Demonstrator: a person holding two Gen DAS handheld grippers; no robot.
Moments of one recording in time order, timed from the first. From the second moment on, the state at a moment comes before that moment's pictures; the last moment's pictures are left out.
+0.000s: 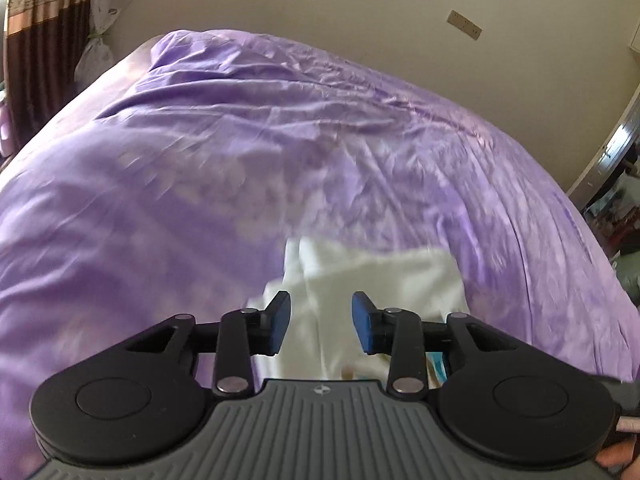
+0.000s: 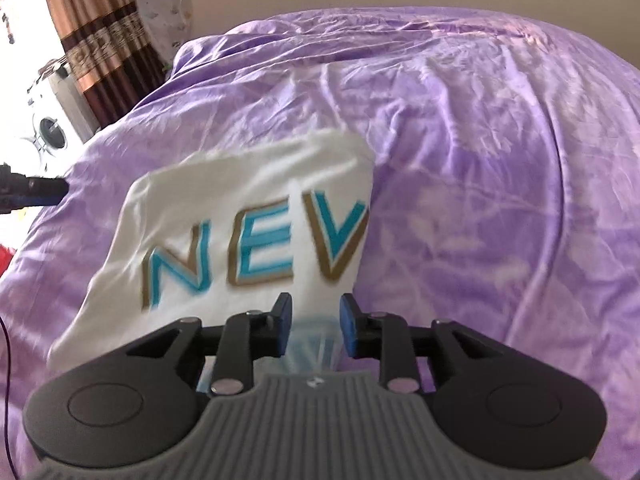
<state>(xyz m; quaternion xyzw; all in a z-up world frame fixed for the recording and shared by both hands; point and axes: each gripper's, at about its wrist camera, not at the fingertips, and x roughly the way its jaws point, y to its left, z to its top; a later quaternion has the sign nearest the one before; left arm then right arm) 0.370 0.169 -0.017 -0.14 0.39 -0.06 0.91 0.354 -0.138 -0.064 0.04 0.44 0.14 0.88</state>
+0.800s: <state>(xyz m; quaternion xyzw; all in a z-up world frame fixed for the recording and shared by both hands) 0.459 0.148 -0.095 -0.03 0.40 -0.10 0.91 0.420 -0.132 -0.108 0.07 0.43 0.15 0.89</state>
